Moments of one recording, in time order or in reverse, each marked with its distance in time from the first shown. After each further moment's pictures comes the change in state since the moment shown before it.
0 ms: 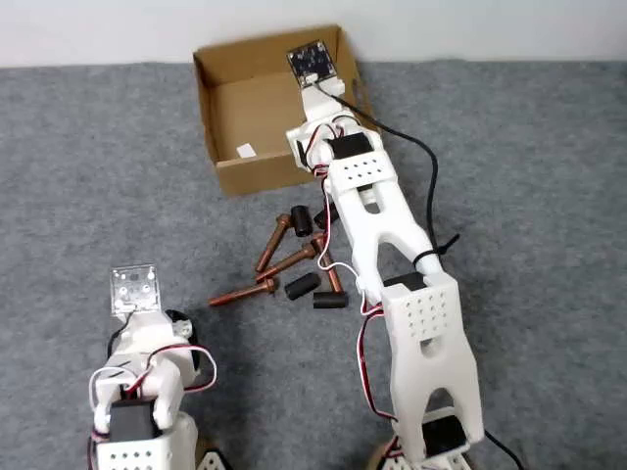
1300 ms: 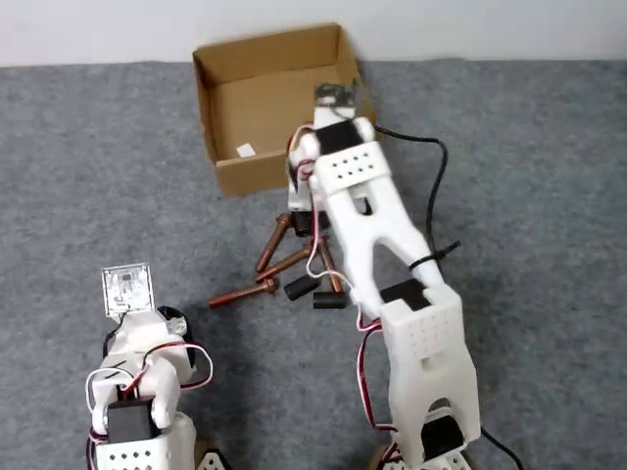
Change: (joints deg) left arm -1.8 0.0 0.0 -1.8 0.0; right arm -5.1 -8.8 0.0 43.3 -29.3
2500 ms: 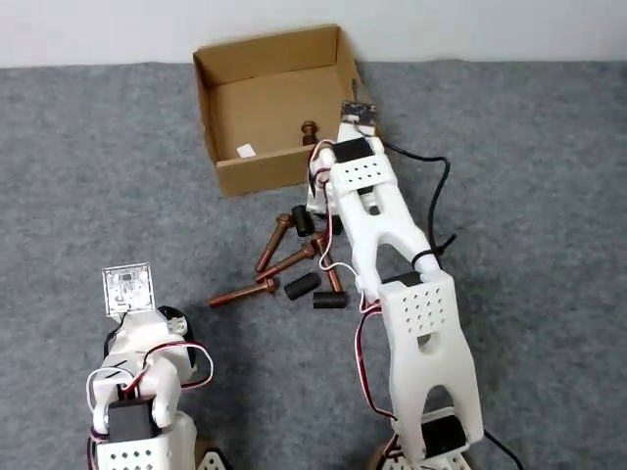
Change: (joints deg) left arm 0.0 0.0 0.0 0.0 0.0; right arm 4.8 12.9 -1.0 -8.6 -3.3
